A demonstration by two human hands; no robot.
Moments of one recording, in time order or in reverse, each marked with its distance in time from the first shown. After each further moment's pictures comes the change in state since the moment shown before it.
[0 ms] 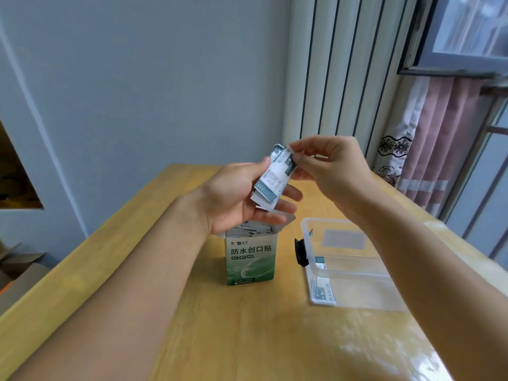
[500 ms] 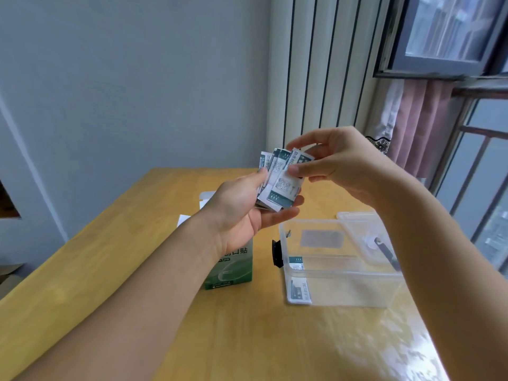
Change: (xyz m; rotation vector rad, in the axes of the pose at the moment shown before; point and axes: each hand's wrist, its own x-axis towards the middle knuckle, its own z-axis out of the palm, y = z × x) left_hand 0.012 -0.014 0.048 -0.346 0.152 0.031; right_hand 0.005 -0.018 -0.059 -0.108 -0.203 0.174
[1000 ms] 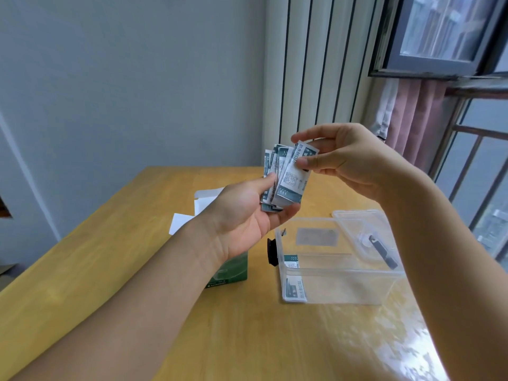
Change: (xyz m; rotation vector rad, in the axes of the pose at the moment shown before) left_hand 0.003 -0.009 0.006 -0.139 -0.051 -0.098; right_hand 0.000 0.005 -0.018 0.155 -0.030 0.010
